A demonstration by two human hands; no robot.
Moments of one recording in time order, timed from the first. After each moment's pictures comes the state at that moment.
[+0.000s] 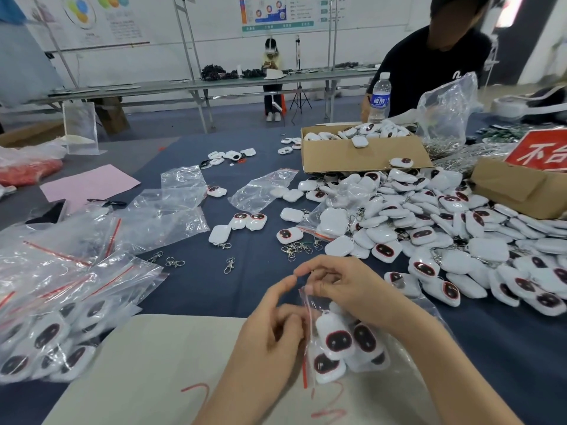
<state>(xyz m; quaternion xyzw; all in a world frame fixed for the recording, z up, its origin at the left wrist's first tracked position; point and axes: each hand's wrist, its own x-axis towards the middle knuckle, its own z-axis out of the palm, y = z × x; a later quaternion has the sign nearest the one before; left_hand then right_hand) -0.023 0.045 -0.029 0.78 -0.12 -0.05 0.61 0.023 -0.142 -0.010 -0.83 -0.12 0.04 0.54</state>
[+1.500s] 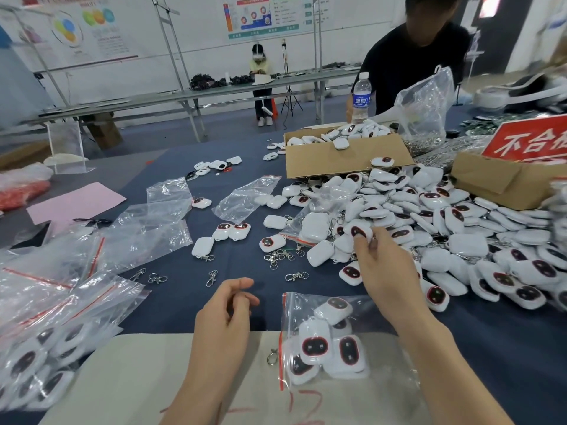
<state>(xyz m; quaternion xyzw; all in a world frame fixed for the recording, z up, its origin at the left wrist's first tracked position) 0.022 0.051 -0.043 0.83 0.00 0.10 0.55 0.020 -0.187 -0.007 -0.86 0.15 -0.23 0.43</state>
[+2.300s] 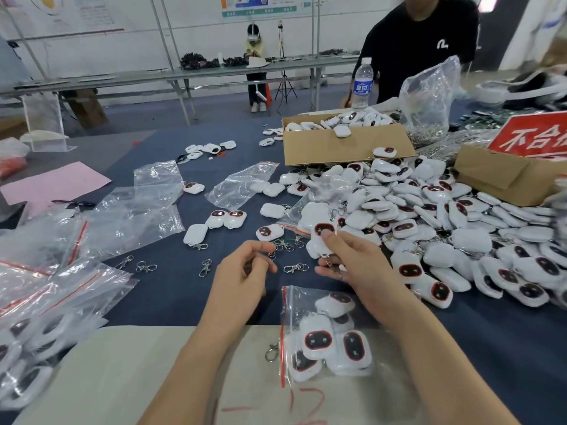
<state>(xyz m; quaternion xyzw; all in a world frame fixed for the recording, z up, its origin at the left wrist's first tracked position) 0.066 0.031 -0.029 0.80 -0.11 0.04 0.59 0.043 -0.162 -0.016 -0.60 0.12 -0.04 0.79</state>
